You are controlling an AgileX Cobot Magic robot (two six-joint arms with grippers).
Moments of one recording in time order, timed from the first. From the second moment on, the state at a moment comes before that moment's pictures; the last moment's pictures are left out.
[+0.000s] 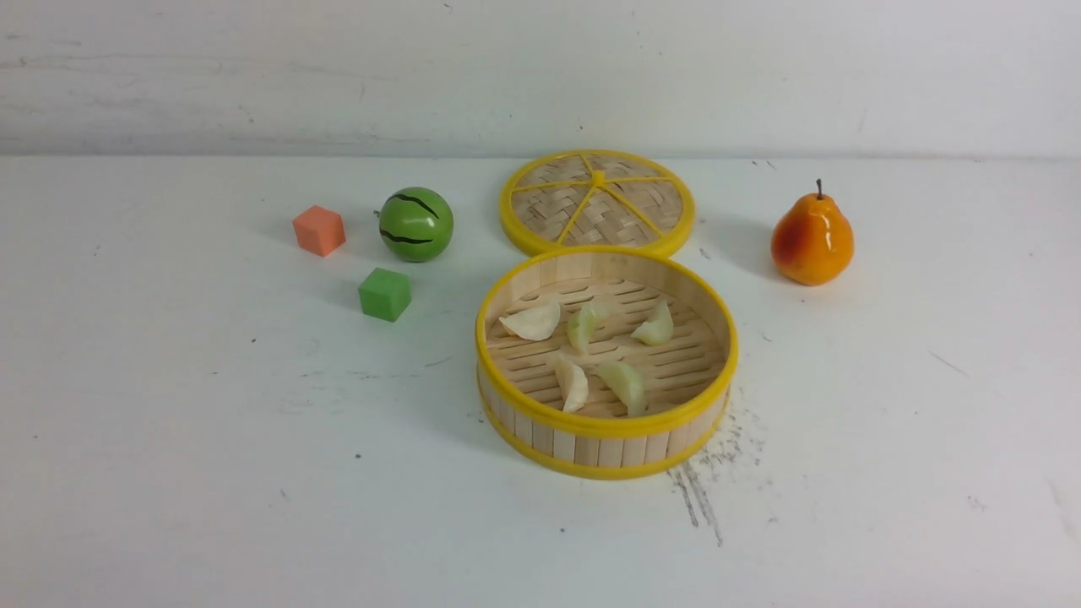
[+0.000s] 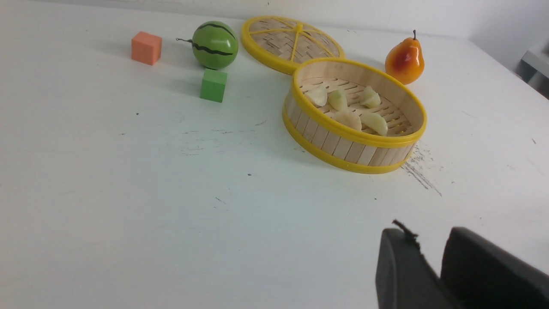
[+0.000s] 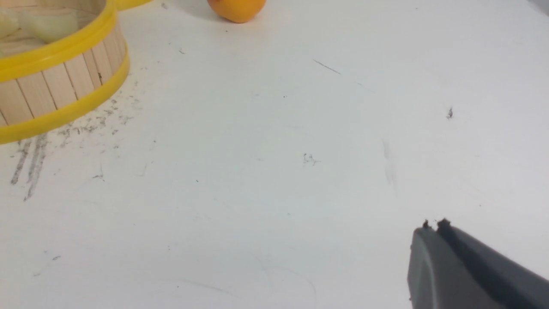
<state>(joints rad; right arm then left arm) -0.05 -0.01 0.02 -0.06 0.38 0.09 -0.66 -0.02 -0.62 0.23 0.99 -0.45</state>
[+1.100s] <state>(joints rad) -0.05 -0.01 0.02 -0.06 0.38 0.09 0.02 -0.01 0.03 -0.04 0.23 -0.10</state>
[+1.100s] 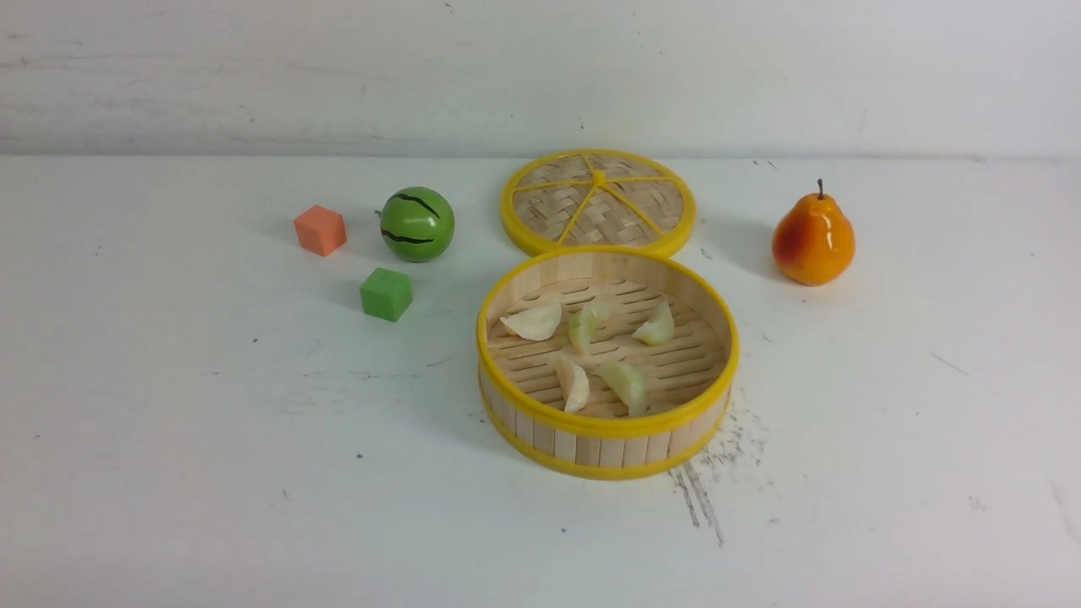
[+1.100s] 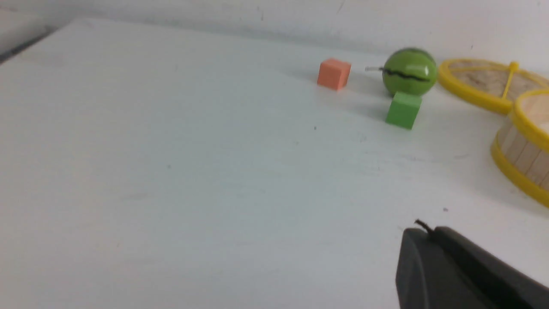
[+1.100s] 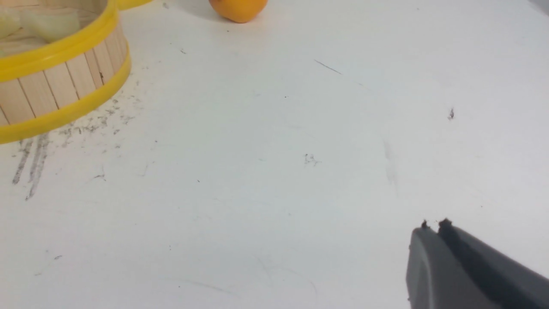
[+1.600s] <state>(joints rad) -0.05 -0.01 0.02 -0.06 0.38 0.09 0.02 -0.01 0.03 -0.03 0.37 -0.10</state>
